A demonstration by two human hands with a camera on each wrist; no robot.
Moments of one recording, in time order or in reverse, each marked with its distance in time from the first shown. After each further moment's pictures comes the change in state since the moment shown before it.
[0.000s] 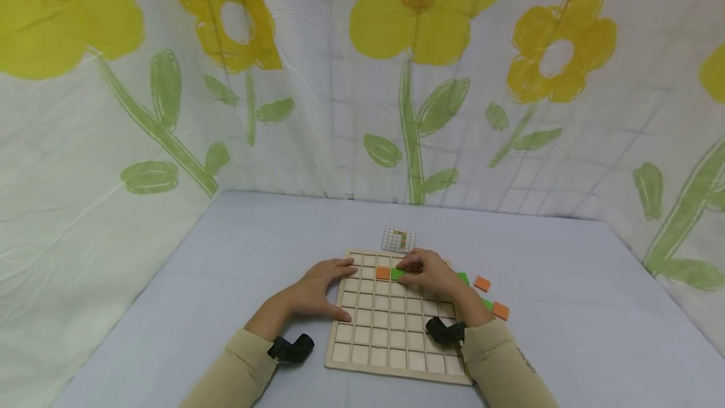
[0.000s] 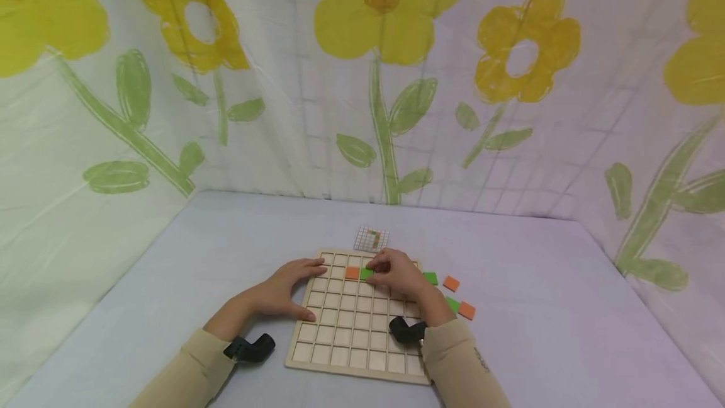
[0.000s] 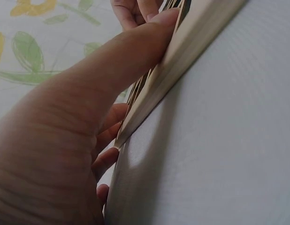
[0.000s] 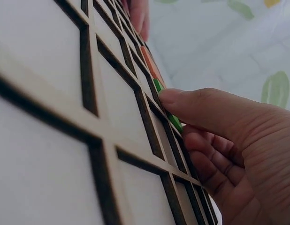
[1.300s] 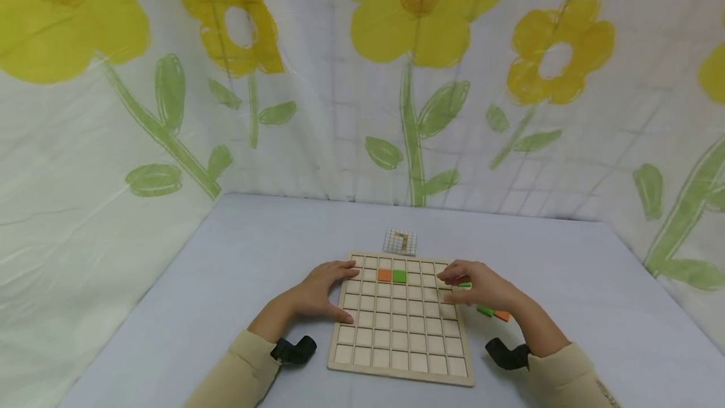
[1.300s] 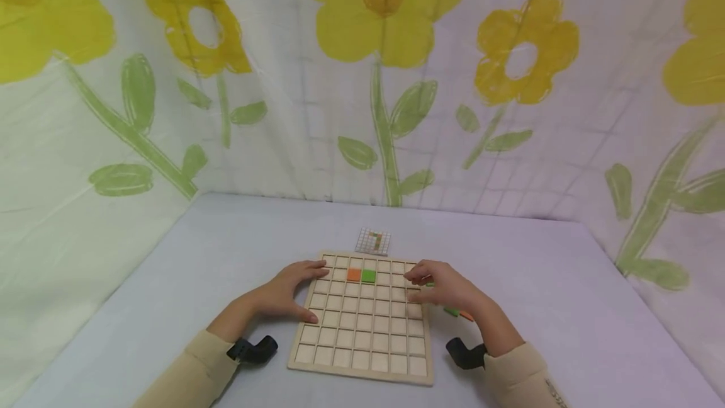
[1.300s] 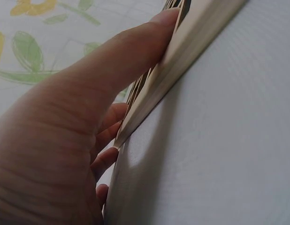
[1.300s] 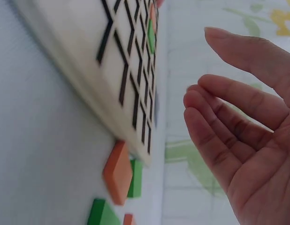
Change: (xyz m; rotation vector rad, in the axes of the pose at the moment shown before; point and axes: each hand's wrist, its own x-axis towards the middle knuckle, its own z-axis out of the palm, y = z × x) left_hand 0.002 0.001 0.001 -0.011 -0.002 -0.007; right_hand -0.067 -0.019 -0.062 -0.081 -0.132 0.033
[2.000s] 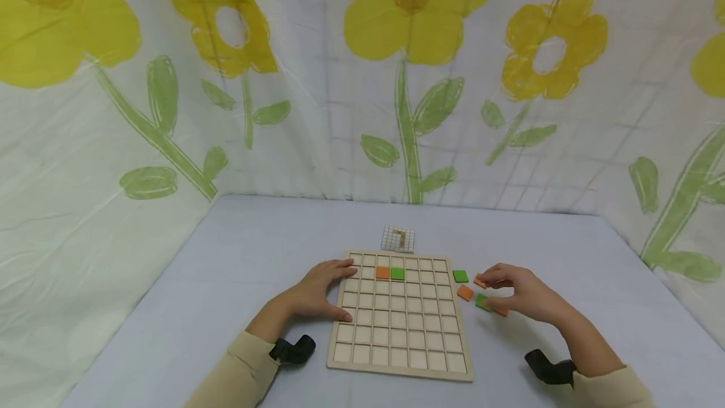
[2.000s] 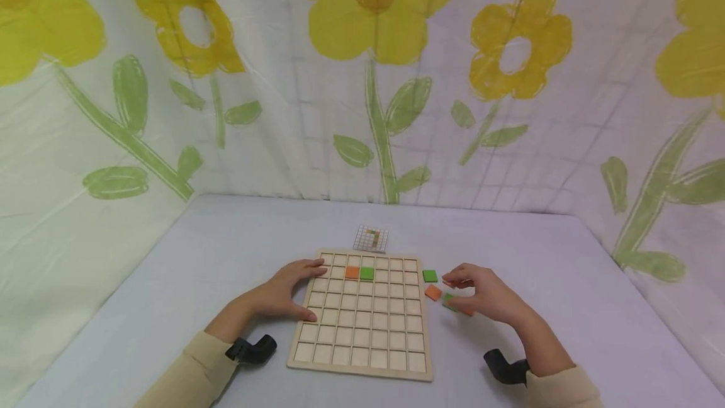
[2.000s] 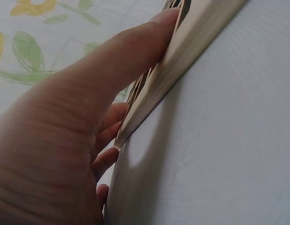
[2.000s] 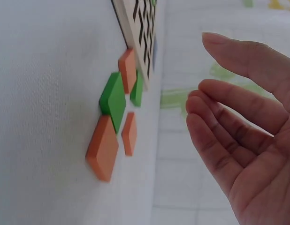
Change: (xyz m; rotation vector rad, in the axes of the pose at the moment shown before) left_hand 0.000 -0.001 0.002 0.012 0.001 0.007; right_hand -0.059 0.012 -0.022 -0.090 0.139 0.111
